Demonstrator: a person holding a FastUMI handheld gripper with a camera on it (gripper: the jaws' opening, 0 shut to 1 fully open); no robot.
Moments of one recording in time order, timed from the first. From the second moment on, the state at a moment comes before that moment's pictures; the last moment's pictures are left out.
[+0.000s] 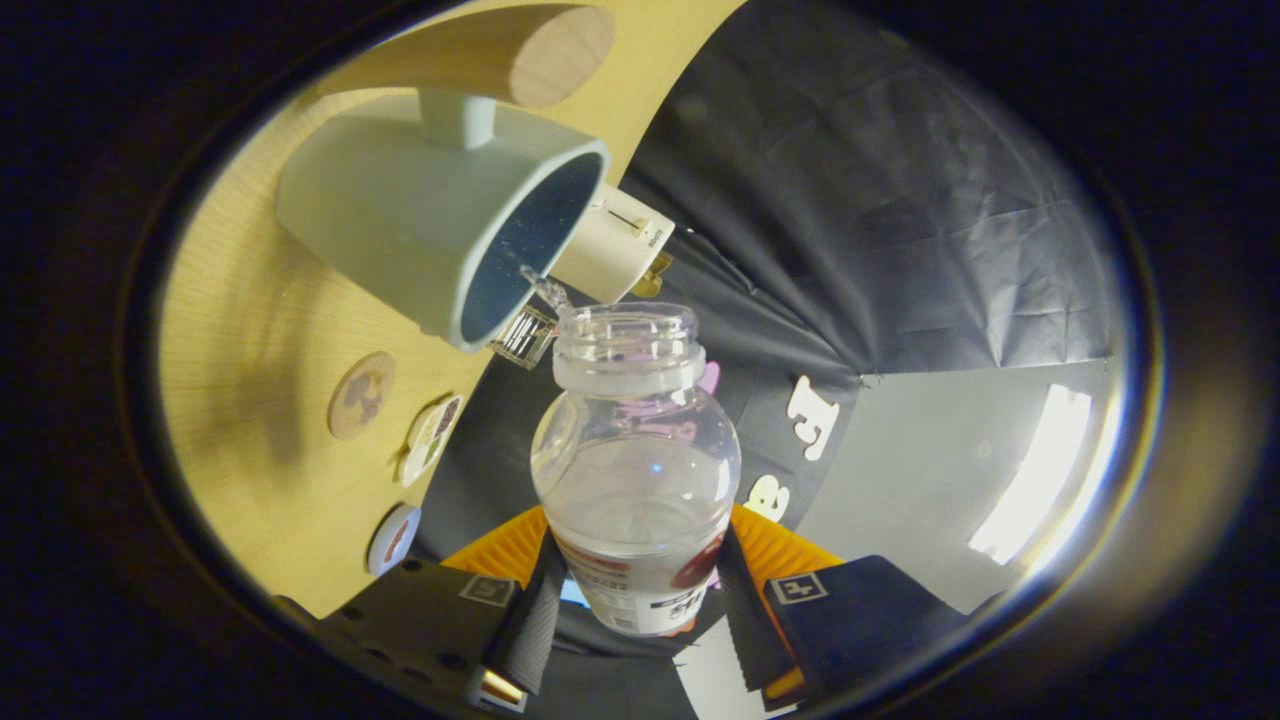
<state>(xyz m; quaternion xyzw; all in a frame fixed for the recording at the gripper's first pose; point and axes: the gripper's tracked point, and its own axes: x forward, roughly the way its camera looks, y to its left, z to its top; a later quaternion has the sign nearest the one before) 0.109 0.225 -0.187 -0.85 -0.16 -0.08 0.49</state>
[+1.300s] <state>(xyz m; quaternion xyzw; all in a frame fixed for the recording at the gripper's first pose) 0.116 0.200 -0.229 -0.66 -0.01 -0.01 0.75</state>
